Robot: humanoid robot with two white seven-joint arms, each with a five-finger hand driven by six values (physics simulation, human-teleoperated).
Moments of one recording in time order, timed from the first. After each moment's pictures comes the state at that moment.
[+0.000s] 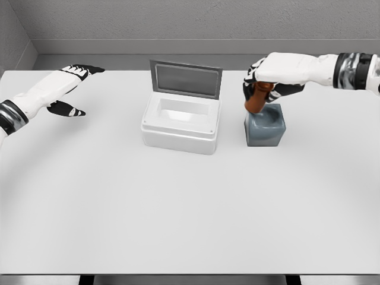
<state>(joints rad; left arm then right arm) -0.59 0.59 -0.34 -1.04 -0.53 -0.61 -0.22 -0.98 -0.73 0.82 -1.33 0.22 -0.58 0.61</state>
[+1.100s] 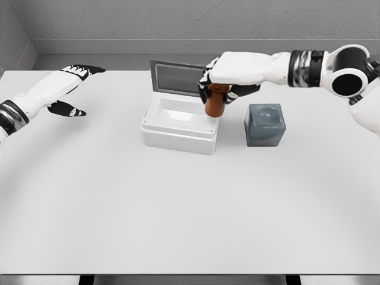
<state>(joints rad) -0.59 0.58 -0.34 -1.04 -0.53 -0.61 -0.22 -1.02 -0.59 0.86 -1.39 0.22 -0.53 0.61</state>
